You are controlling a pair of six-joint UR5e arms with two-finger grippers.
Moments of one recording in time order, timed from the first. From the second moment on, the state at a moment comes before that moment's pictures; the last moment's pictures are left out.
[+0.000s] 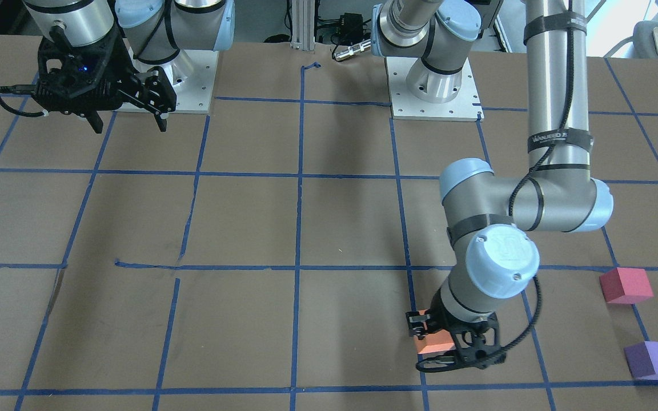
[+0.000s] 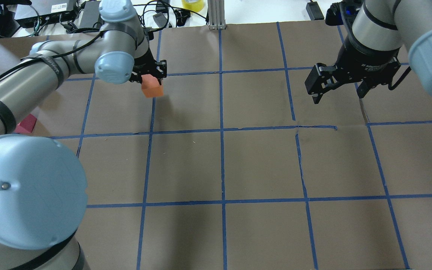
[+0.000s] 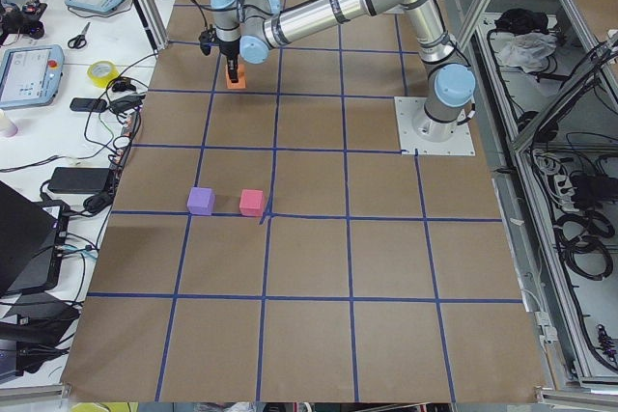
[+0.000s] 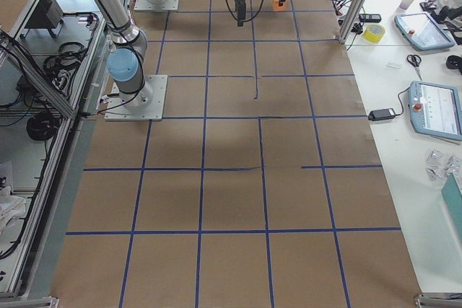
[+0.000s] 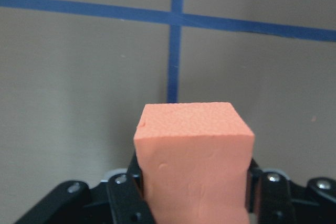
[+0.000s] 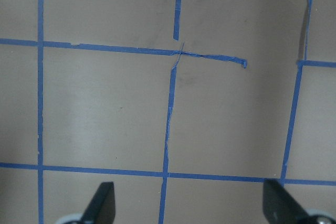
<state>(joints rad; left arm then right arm) -1.52 -2.17 -1.45 -1.03 1.59 -0.03 1.57 -1.66 1.65 -1.58 -1.59 -0.08</state>
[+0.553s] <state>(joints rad) -1.14 -2.17 -1.42 -1.02 1.58 0.49 1.57 -1.66 1.65 -1.58 -1.59 -0.08</state>
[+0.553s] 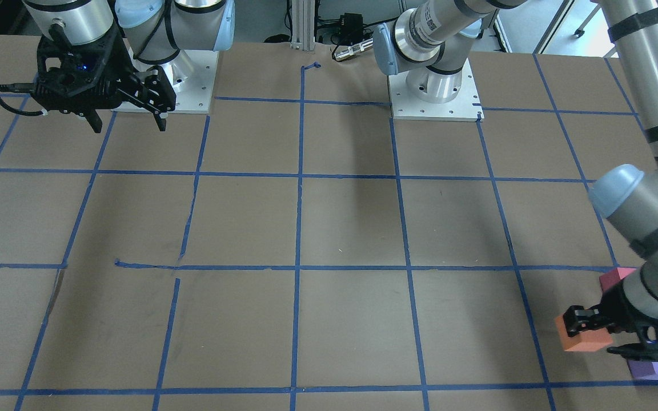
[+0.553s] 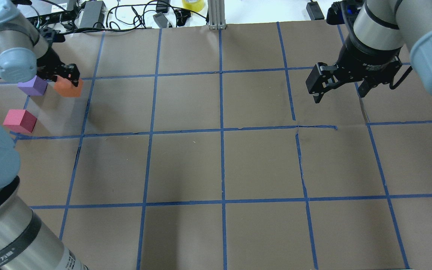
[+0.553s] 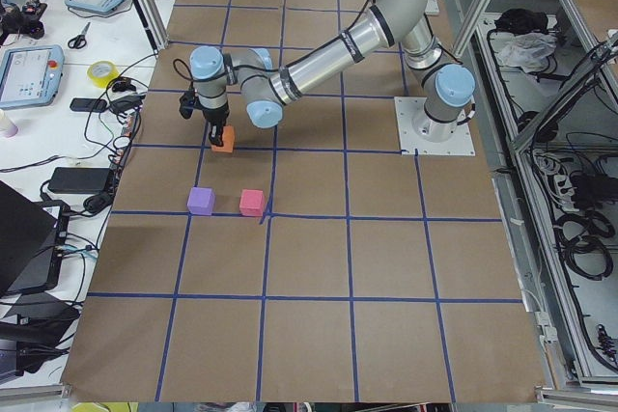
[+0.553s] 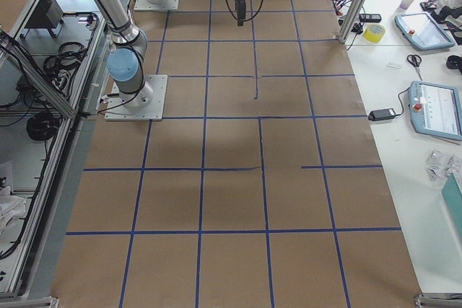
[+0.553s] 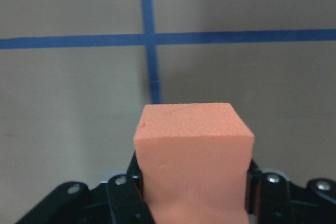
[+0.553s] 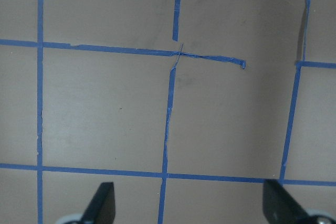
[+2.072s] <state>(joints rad) -0.97 -2.23 -1.31 -1.09 1.58 0.60 1.57 -1.66 1.65 -1.58 -1.59 -0.08</state>
